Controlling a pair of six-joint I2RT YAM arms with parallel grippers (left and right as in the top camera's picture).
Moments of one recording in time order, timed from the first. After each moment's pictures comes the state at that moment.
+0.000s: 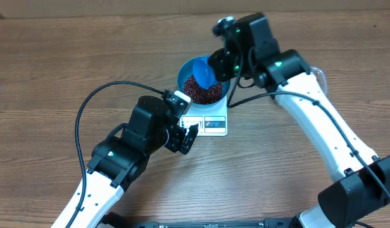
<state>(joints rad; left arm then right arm) -0.52 1.09 0.95 -0.63 0.07 0.01 0.41 1.73 1.64 -0.71 -0.32 0.11</state>
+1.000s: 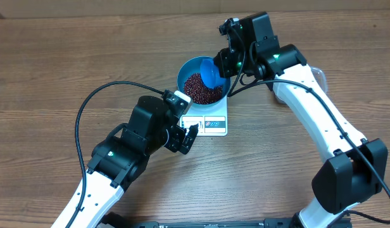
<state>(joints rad) -0.52 1.09 0.95 -0.63 0.07 0.01 0.38 1.82 1.64 -0.68 -0.29 0.12</state>
